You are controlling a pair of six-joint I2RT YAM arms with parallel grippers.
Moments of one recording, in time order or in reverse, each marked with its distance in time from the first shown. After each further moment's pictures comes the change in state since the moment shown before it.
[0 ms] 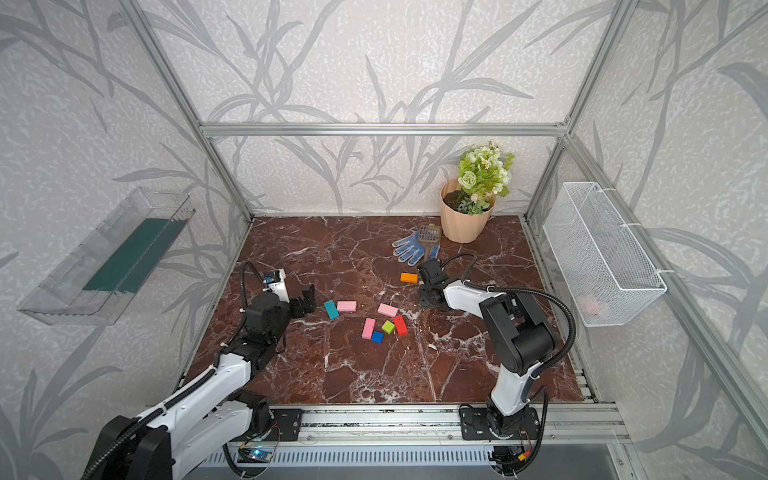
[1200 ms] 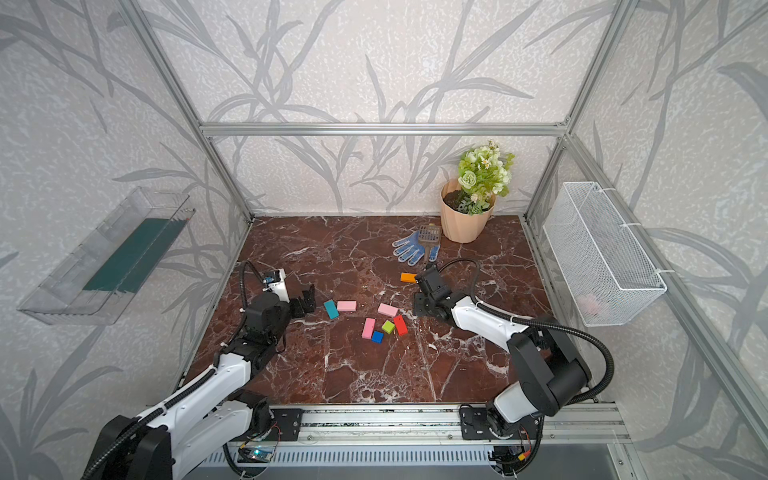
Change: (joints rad) left arm 0.000 0.000 0.000 0.000 0.001 0.000; right arm 0.135 -0.293 -0.147 -0.011 -0.035 -0.017
